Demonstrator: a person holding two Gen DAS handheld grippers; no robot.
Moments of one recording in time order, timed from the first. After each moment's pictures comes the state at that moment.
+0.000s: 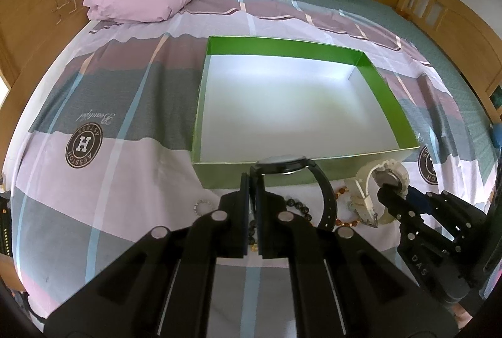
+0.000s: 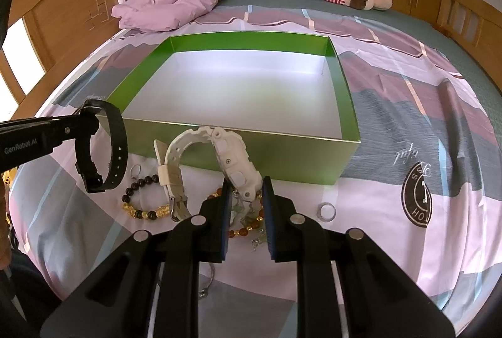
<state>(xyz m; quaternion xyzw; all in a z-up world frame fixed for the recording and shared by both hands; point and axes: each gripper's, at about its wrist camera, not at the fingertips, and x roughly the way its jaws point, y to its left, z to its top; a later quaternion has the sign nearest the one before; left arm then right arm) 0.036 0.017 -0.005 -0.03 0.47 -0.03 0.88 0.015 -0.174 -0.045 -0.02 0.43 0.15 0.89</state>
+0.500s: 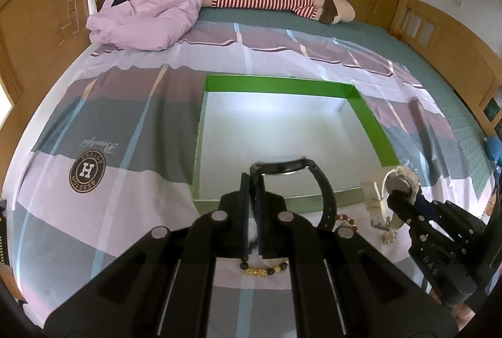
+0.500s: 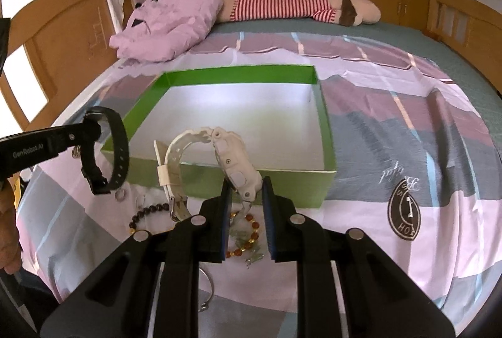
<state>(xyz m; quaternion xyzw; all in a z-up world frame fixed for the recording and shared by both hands) 0.038 0.015 0.024 -0.04 0.41 -0.03 0.91 0.014 -0.192 -0.020 0.01 0.39 0.14 0.91</state>
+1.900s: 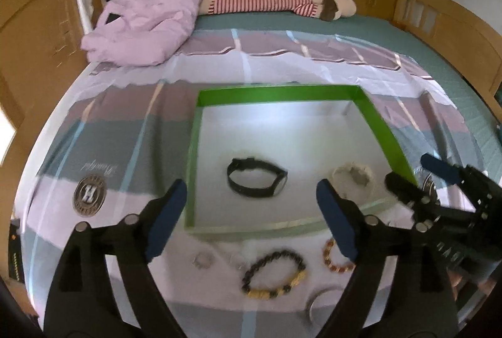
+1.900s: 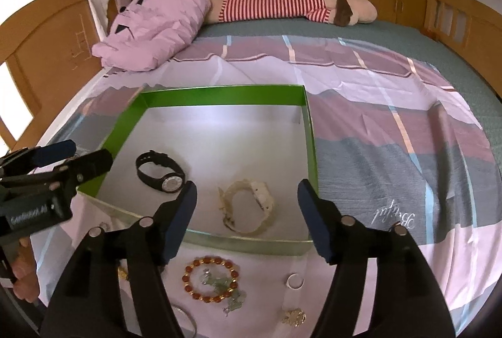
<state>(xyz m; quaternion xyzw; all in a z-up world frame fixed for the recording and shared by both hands) 0.055 -0.010 0.020 0.00 0.41 -0.01 0.91 0.072 -0.202 -0.011 0.01 0.40 0.13 0.91</state>
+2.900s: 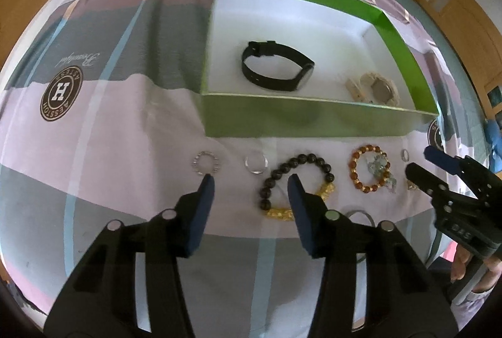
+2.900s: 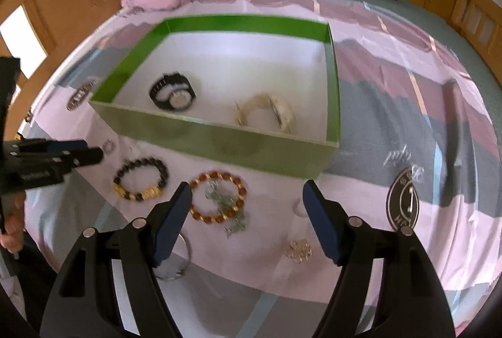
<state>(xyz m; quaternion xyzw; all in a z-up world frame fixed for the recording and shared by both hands) 0.039 0.034 -0.057 -0.07 0.56 -0.05 0.83 0.035 -0.196 -0.048 -0.05 0.49 0.16 0.85</state>
